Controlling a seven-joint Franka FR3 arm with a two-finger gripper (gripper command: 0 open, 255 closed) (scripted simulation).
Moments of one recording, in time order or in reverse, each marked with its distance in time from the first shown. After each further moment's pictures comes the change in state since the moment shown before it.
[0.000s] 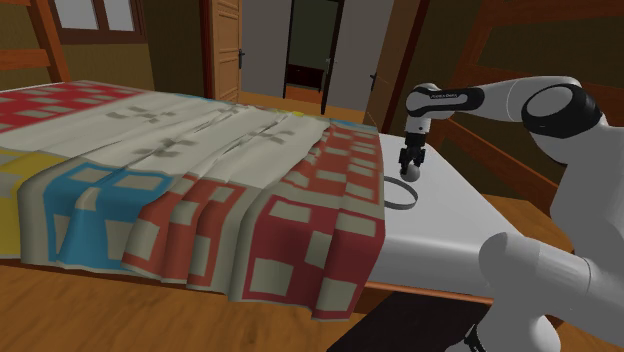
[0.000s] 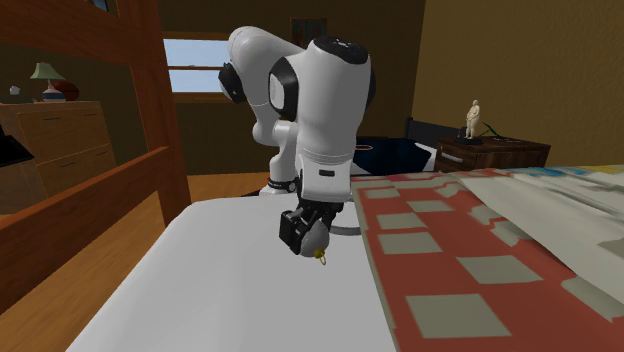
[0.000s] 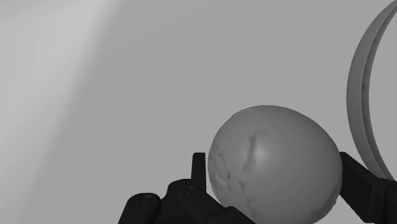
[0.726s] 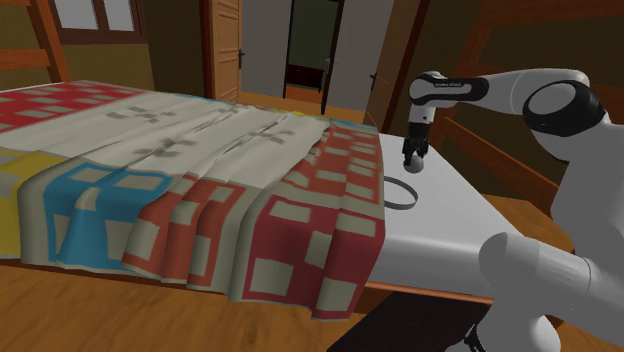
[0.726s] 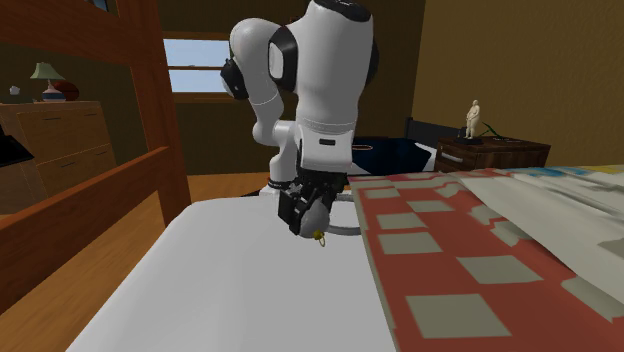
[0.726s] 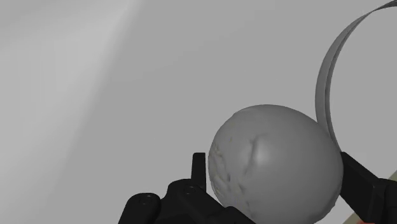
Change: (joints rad) arm 0.008 0.029 0.014 0.069 0.021 -0.086 -0.017
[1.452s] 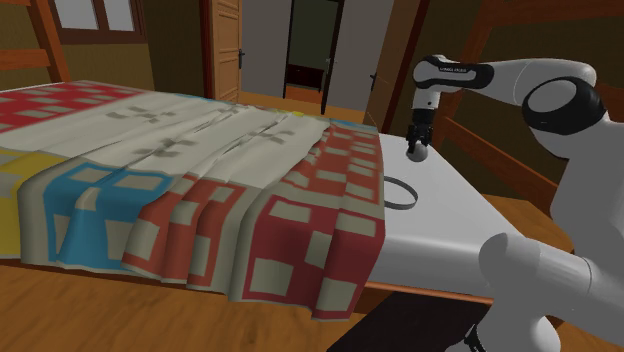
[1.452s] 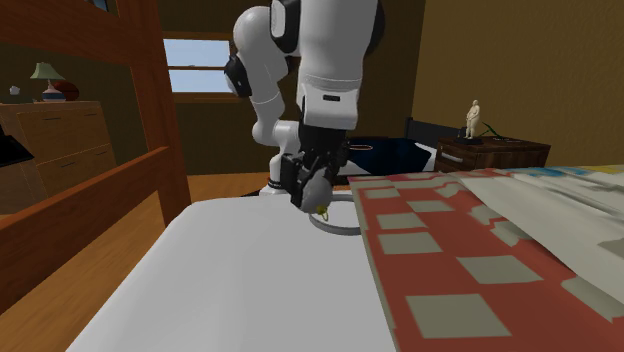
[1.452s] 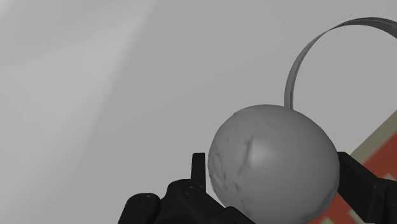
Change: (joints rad) arm 0.029 0.024 0.012 0.110 0.019 -0.120 -0.012
